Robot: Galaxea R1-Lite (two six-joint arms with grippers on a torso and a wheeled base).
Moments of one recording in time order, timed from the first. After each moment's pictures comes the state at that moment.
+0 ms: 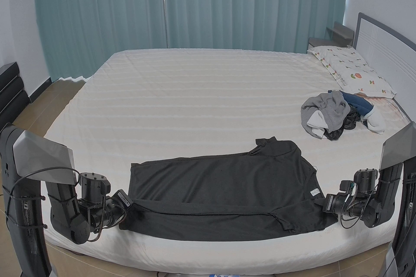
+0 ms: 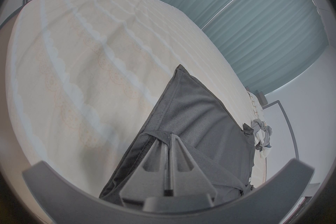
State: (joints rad) left arm -0.19 2.30 -0.32 -1.31 0.00 -0.90; right arm -0.06 2.38 -0.29 -1.40 0.38 0.26
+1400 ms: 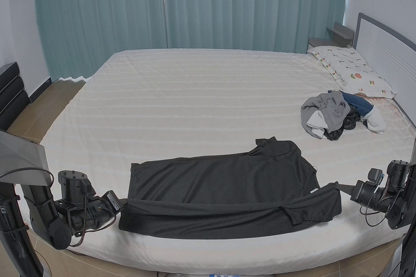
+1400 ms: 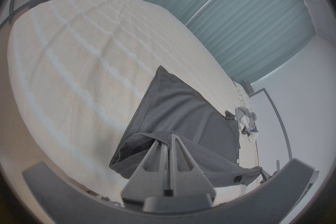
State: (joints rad) left arm -0.17 2.08 -0.16 -1.30 -0.12 -0.81; right arm -0.23 2.11 -0.07 -1.55 0.66 0.40
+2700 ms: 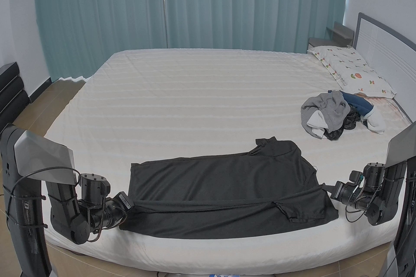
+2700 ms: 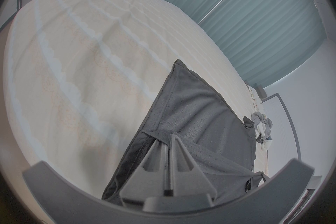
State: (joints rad) left arm -0.18 2.31 -0.32 -1.31 -0.03 -0.85; right arm -0.13 2.38 -0.30 -1.55 0.42 0.40
